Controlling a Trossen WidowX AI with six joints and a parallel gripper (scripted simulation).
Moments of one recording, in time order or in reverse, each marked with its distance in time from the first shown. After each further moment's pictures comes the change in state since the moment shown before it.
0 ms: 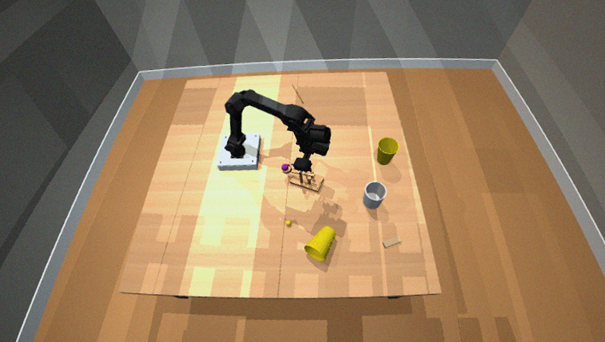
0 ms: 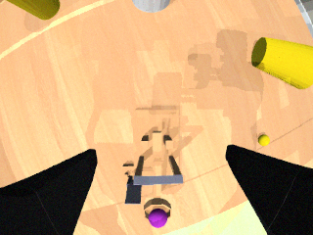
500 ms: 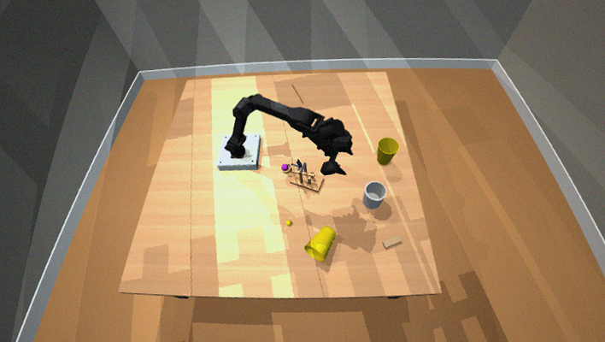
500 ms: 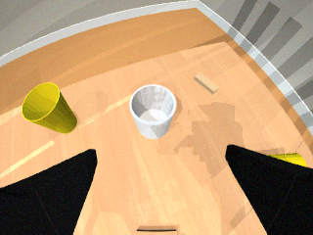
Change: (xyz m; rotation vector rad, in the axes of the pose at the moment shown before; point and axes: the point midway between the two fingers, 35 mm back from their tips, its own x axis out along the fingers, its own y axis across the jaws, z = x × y) arm -0.028 -0.003 0.137 -0.026 -0.503 0.032
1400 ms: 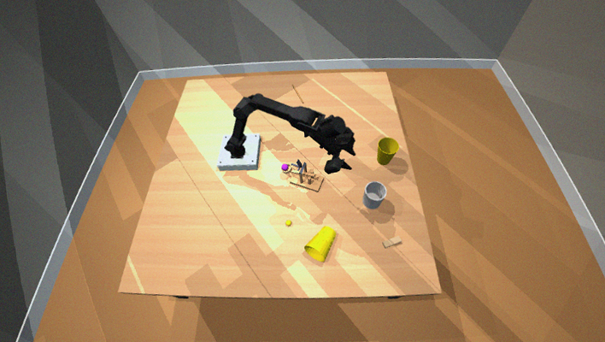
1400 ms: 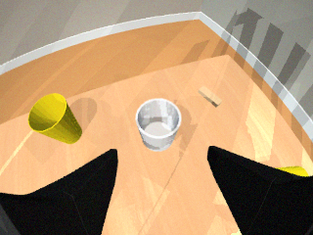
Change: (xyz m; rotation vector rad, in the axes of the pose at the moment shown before) arm 0.001 0.008 0.014 -0.016 -0.060 0.016
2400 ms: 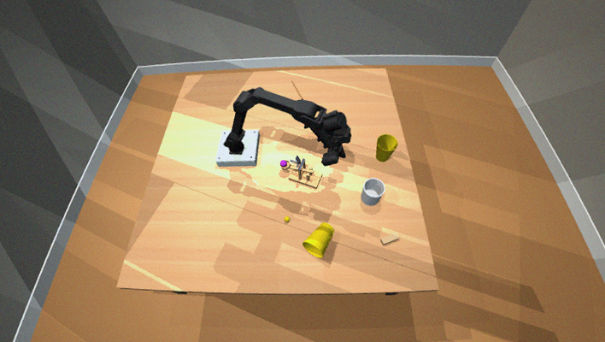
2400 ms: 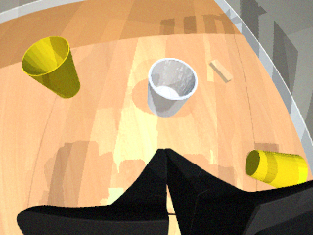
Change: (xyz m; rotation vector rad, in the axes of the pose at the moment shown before) arm 0.009 0.027 -0.046 -0.145 0.170 -0.024
